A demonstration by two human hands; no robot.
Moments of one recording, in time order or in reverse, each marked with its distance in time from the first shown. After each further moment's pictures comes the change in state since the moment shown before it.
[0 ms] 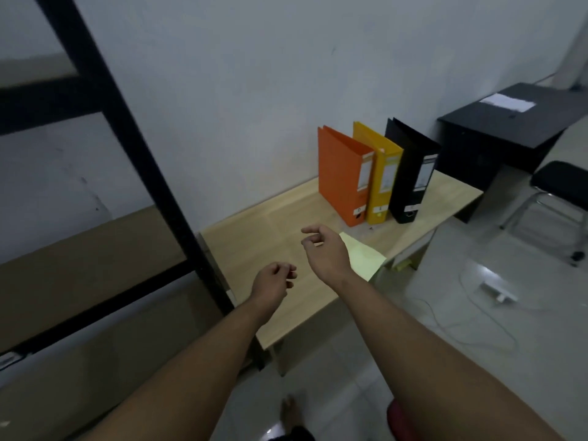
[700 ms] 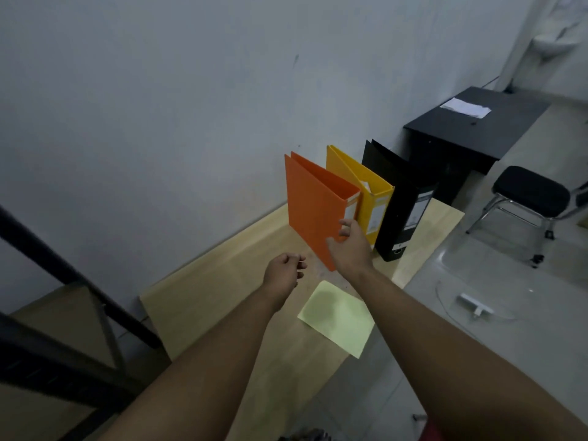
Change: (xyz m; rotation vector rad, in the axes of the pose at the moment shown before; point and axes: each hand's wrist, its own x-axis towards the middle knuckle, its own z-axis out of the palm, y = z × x) left_hand 0.262 0.107 0.092 -0.069 -0.199 -0.027; right_hand 0.262 0.042 -0.058 -0.124 0.294 0.208
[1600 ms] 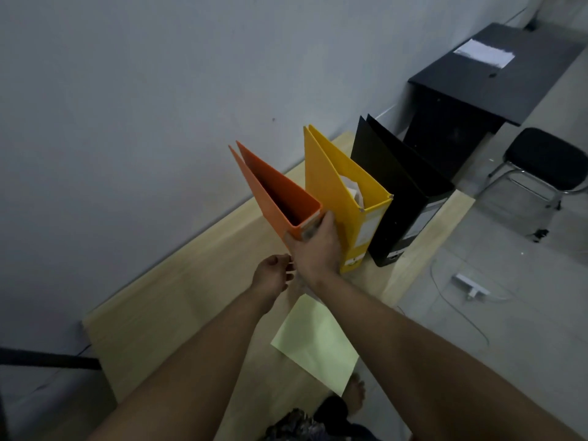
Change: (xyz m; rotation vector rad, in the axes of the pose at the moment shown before) left_hand 0.150 0.003 0.069 -0.029 -0.020 -0.300; right_hand 0.121 0.016 0.055 -0.100 0.089 0.031
